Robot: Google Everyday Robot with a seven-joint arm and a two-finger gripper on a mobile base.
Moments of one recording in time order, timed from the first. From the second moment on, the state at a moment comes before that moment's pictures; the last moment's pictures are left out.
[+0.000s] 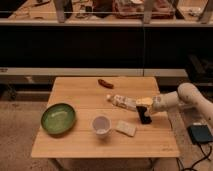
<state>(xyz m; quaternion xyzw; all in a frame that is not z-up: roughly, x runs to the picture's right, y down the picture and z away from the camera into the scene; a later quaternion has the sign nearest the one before) 0.211 0.114 0.823 0.11 -0.48 -0.48 0.73</state>
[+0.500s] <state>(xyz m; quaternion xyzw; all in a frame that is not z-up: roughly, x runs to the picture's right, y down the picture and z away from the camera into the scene) 0.195 0.101 0.815 0.10 -0.46 -0.51 0.72</state>
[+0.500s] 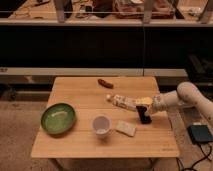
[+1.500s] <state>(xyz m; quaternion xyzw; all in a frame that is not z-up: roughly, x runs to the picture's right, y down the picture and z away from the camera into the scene) -0.175 0.090 0.750 0.07 -0.31 -0.80 0.51</state>
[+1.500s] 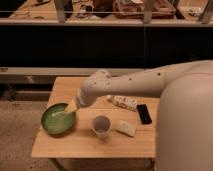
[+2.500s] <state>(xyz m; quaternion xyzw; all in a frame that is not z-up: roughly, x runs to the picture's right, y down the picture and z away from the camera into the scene) -0.211 0.118 0.802 0.07 -0.37 -0.79 0.49</state>
